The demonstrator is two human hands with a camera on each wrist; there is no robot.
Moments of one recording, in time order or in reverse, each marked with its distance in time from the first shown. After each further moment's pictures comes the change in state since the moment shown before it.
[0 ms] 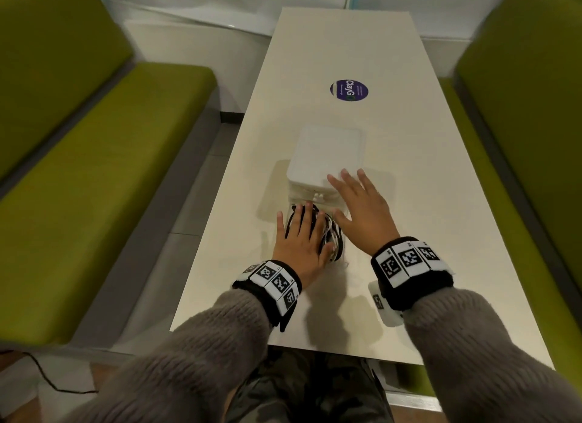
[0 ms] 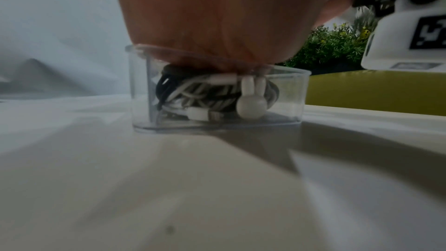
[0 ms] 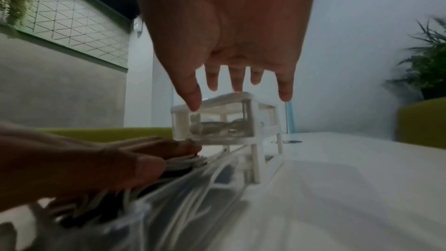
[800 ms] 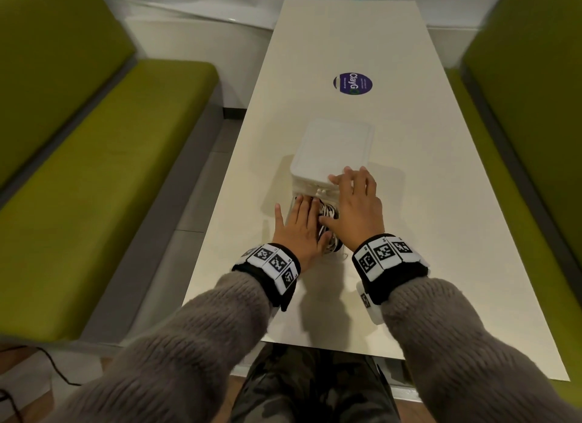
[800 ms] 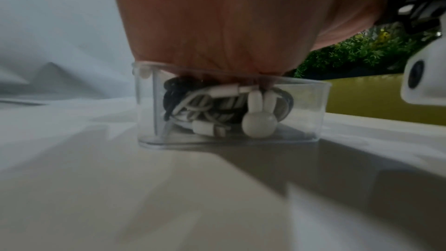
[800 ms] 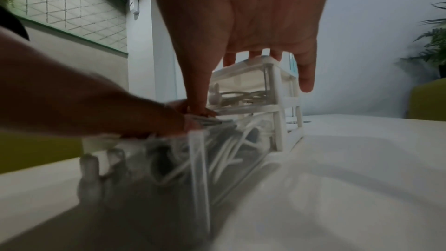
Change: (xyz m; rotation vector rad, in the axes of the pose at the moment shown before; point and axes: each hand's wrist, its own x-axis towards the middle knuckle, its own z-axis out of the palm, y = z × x) left_hand 0.014 -0.011 -0.014 -0.035 -0.089 -0.043; right_hand 0.010 -0.017 0.022 -0.100 0.111 0.113
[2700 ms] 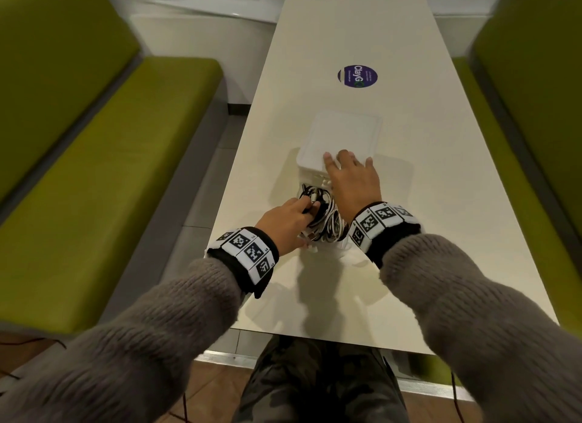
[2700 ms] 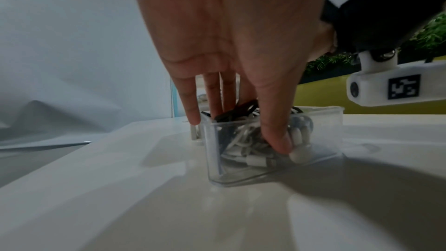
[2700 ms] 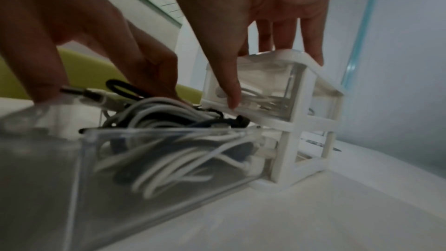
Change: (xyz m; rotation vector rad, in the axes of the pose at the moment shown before) left_hand -0.012 -0.032 -0.044 0.122 -0.043 0.289; right_hand 0.035 -0.013 -0.015 -0.371 -0.131 -0.166
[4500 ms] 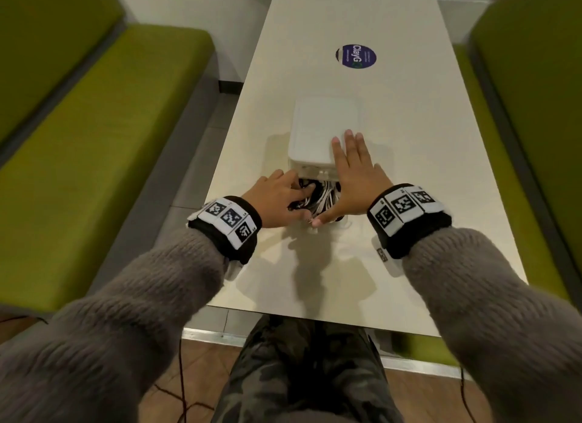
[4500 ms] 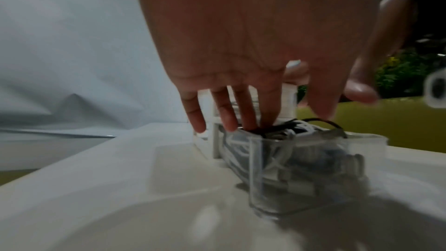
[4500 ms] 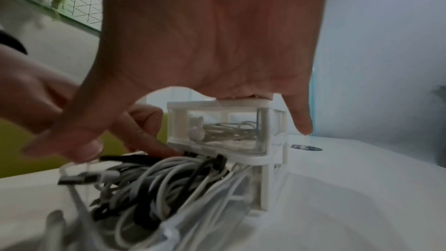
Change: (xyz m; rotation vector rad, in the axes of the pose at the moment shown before) left_hand 0.005 -0.018 0.000 -0.057 -0.009 -0.035; right_hand -0.024 0.021 -0.013 0.230 -0.418 -0.018
